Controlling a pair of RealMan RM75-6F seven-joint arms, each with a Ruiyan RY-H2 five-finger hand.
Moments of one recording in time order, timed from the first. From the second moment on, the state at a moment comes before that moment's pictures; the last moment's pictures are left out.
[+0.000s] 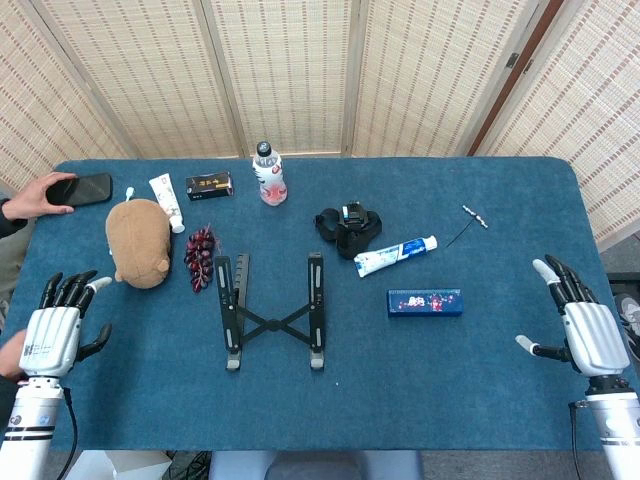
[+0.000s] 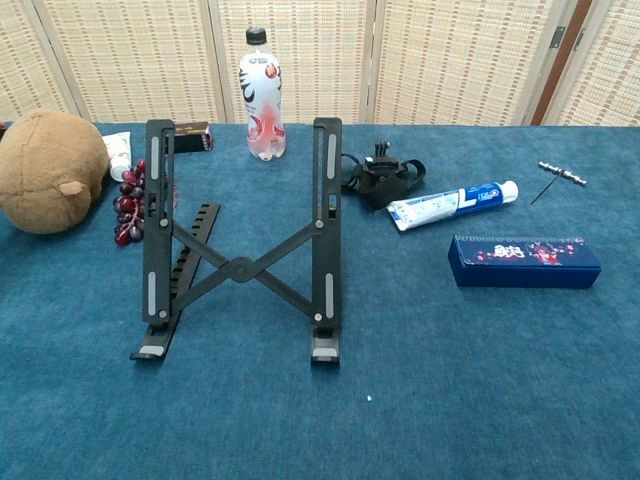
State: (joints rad) left arm -0.22 -1.19 -0.12 -1.72 1.36 1.41 0.21; right arm 0.14 -1.02 0.10 -1.77 -1.42 1.39 0.09
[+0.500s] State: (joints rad) left arm -0.22 -1.18 -0.12 -1.72 1.37 1.42 0.20; right arm 0.17 -1.01 0.10 -1.78 -1.45 1.34 0.17
